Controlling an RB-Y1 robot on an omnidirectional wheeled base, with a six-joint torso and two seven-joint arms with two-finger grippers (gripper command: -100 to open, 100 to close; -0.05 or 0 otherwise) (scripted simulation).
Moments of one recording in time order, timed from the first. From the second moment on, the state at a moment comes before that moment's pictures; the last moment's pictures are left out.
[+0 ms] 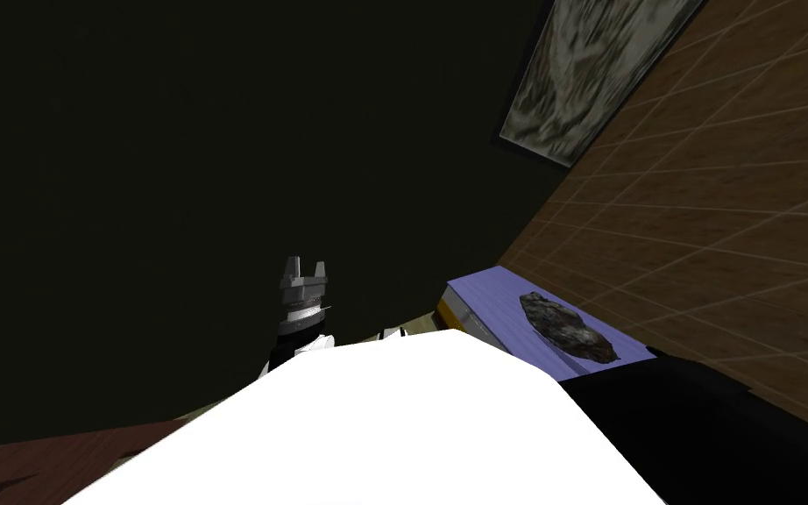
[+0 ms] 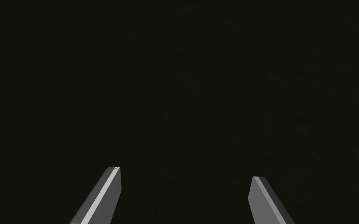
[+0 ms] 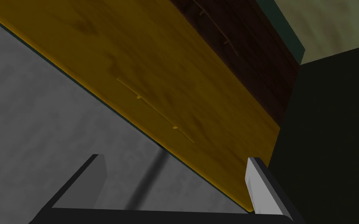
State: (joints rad) left arm 0.52 -0.04 -0.06 -2.20 0.00 -0.58 0.11; right arm 0.16 -0.23 0.39 -1.00 0.81 0.95 0.15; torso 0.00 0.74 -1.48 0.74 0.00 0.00
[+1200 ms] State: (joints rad) left arm 0.53 -0.03 -0.06 -2.20 0.00 -0.58 0.11; right arm 0.03 -0.22 0.47 -0.66 0.97 1.21 0.15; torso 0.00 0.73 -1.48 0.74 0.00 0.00
